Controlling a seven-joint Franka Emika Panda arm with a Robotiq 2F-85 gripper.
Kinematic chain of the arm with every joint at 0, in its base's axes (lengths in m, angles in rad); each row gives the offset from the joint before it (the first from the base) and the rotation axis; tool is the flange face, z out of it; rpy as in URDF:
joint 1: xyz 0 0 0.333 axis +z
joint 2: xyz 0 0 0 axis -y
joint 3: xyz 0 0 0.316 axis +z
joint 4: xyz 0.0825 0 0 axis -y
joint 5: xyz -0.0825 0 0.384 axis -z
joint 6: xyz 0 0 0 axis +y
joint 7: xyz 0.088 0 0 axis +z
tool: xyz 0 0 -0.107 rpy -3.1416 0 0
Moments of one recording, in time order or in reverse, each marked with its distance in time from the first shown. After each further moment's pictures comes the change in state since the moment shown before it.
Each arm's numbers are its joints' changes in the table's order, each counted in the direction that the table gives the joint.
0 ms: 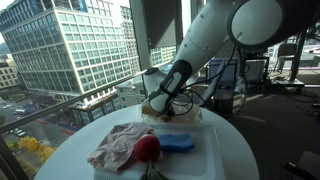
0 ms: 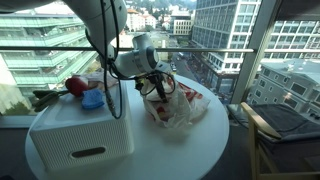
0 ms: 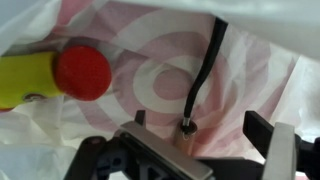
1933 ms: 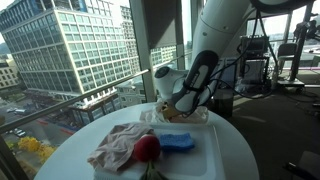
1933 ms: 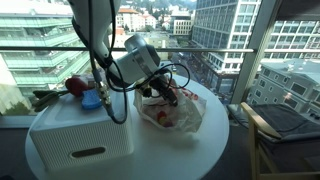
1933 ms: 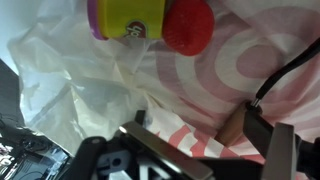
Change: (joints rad) arm 0.046 0.191 -0.094 -0.323 0.349 -0.081 0.103
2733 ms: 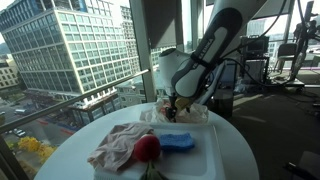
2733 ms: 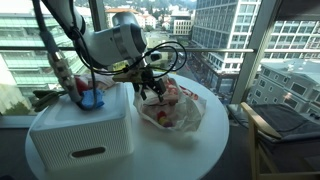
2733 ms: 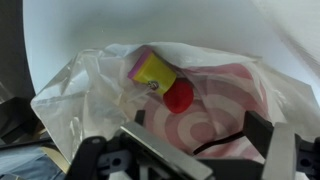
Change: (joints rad) arm -0.140 0.292 0.229 -0.259 -0.149 0.103 0.664
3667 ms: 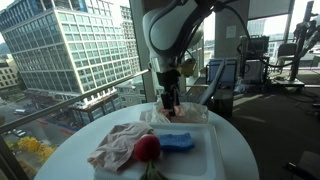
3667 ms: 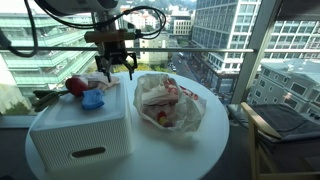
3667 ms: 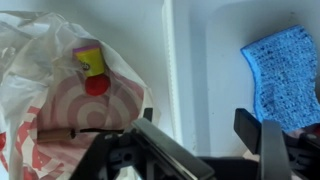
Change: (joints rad) arm -0.050 0.257 0.218 -0.010 -0.315 0.381 0.823
